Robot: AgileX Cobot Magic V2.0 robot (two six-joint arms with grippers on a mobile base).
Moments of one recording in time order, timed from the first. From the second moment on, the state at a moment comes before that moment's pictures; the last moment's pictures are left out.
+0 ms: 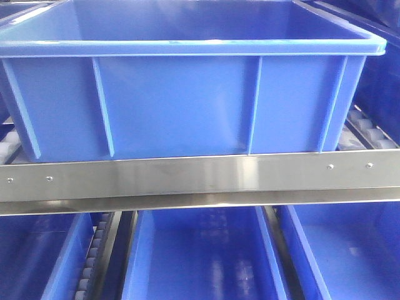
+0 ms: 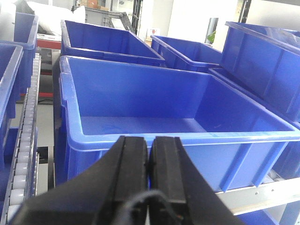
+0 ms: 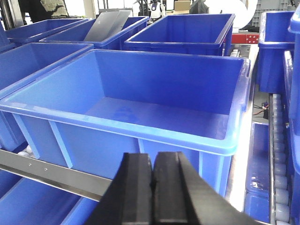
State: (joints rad) left arm -0.37 0.12 -0.29 -0.23 0.12 0.11; right arm 0.37 0.24 -0.39 0.14 0.21 -0.06
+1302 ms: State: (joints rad) left arm -0.37 0.12 -0.29 -0.23 0.13 0.11; right arm 0.03 -0.01 0.03 -0.03 -0.07 -0.02
